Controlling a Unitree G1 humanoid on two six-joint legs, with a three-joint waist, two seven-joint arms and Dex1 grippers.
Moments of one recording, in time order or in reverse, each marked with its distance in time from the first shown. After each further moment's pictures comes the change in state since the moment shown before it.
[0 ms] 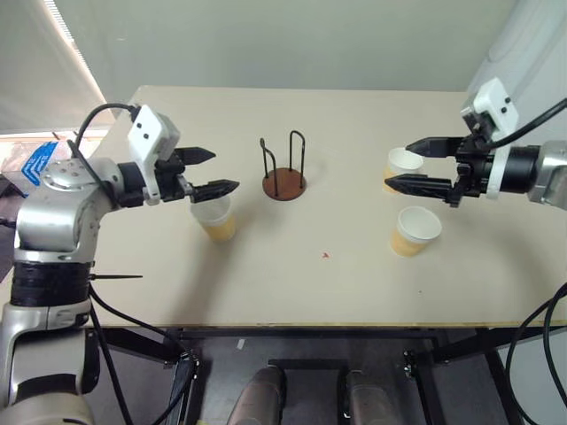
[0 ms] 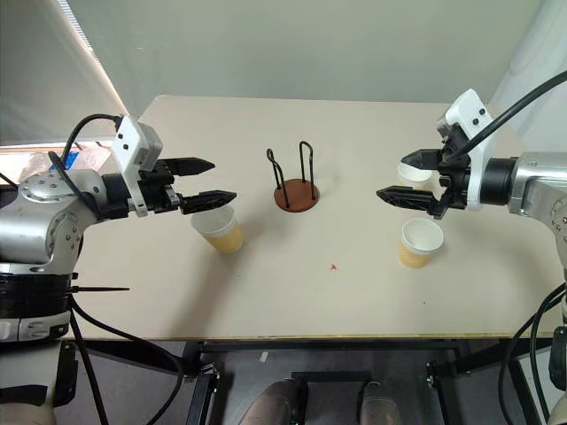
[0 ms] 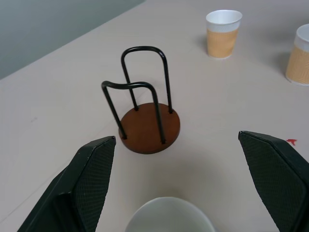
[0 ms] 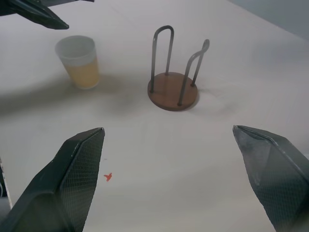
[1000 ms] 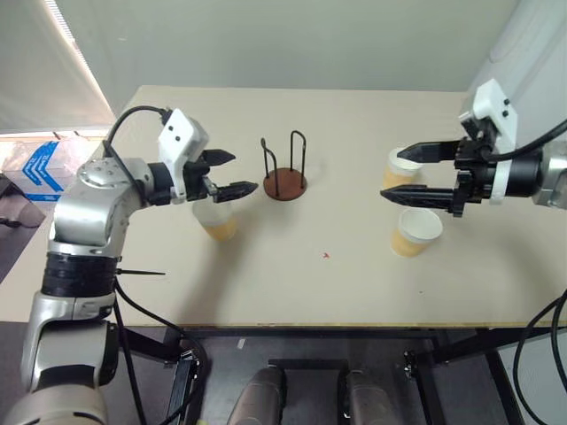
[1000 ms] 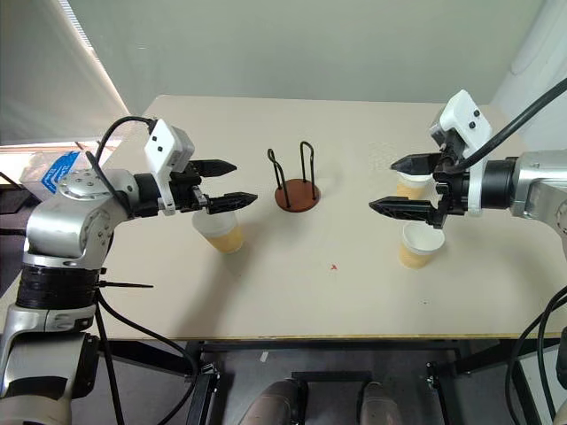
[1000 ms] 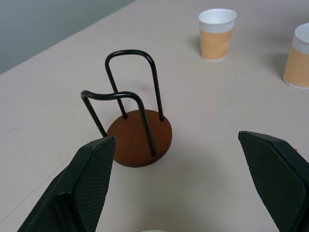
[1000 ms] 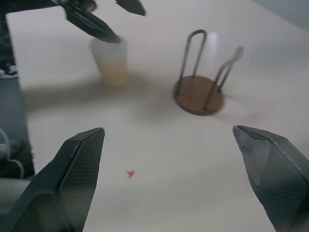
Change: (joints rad) left arm -0.070 -0.085 -0.106 0.039 0.051 -0.029 0.032; right arm -0.027 -0.035 -0.001 -0.070 0.104 0.063 0.048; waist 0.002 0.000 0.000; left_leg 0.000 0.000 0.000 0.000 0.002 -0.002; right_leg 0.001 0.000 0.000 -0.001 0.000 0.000
